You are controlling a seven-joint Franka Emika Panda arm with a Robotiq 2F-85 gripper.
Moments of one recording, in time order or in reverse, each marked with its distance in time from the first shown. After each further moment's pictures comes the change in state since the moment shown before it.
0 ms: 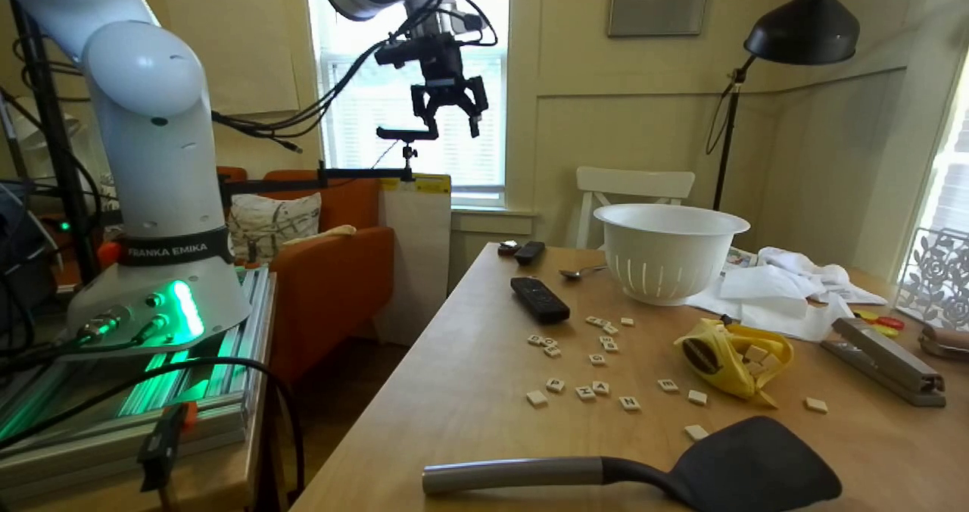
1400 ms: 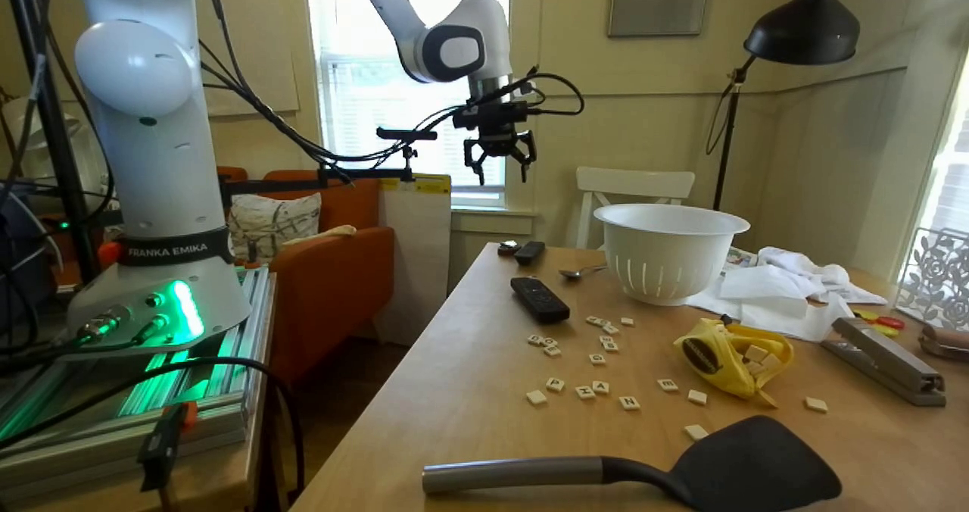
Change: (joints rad) arm -0.111 0.529 0.143 0.281 0.161 0.260 -0.400
